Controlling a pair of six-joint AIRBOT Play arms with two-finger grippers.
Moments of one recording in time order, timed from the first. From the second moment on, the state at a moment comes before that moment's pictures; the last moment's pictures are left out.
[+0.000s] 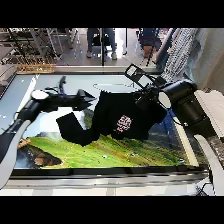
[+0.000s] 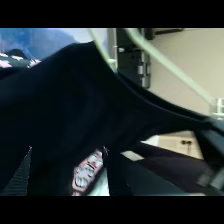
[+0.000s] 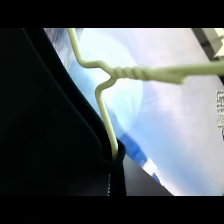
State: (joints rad) left arm -0.15 -1.61 1.47 0.41 -1.00 -1.39; right arm 0.44 -1.30 1.60 -1.87 1.12 1.14
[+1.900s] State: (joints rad) left arm -0.28 -1.68 1.47 0.12 -0.67 -1.47; right arm 0.44 -1.27 1.60 -1.78 1.10 1.13
